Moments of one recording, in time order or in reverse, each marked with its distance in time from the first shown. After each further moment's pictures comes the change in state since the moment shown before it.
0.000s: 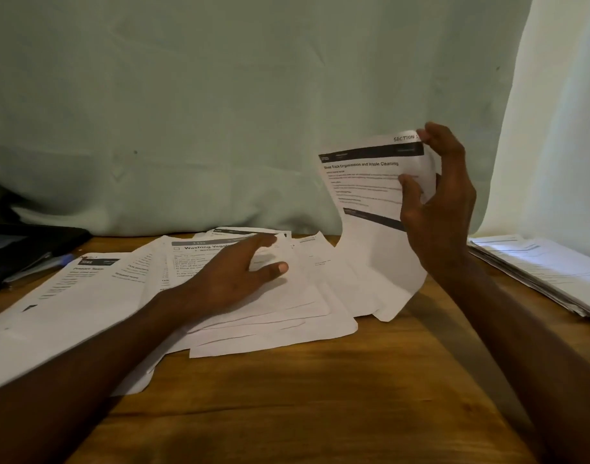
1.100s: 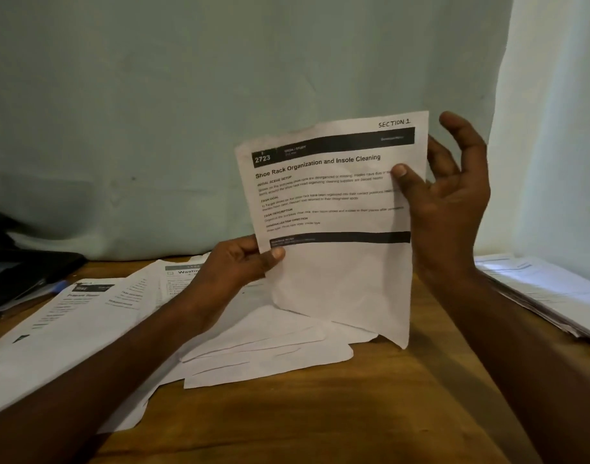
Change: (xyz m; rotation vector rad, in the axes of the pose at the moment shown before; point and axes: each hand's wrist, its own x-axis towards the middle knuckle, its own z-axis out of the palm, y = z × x) left_hand -0.005 0.040 -0.021 -0.900 0.077 0.065; right_hand 0.026 -0.069 -0.015 0.610 0.082 0.356
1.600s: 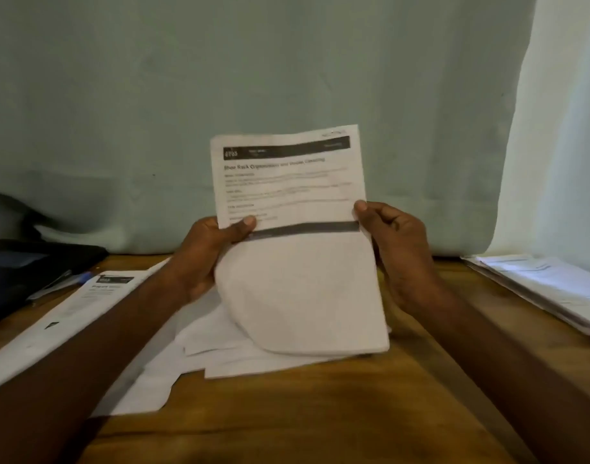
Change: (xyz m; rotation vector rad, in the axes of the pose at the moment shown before) left_hand 0.013 0.012 -0.050 -0.211 0.204 -0.090; right_hand -0.033 0.033 0.026 0.064 -0.182 0.595
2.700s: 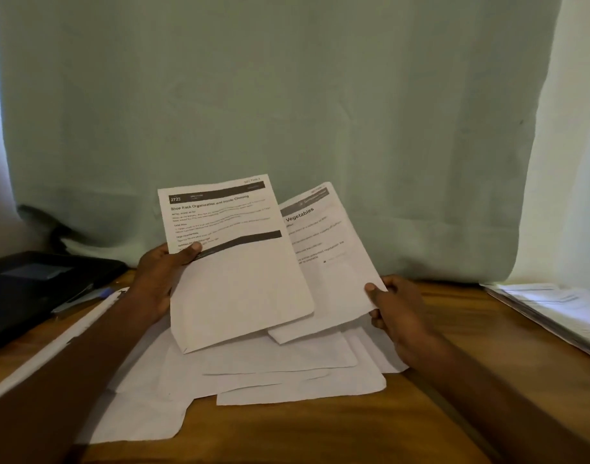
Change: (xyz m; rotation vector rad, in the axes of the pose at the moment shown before) left_hand 0.023 -0.022 -0.105 -0.054 0.380 -0.003; right_hand 0.014 0.077 -0.010 -0.299 0.184 0.313
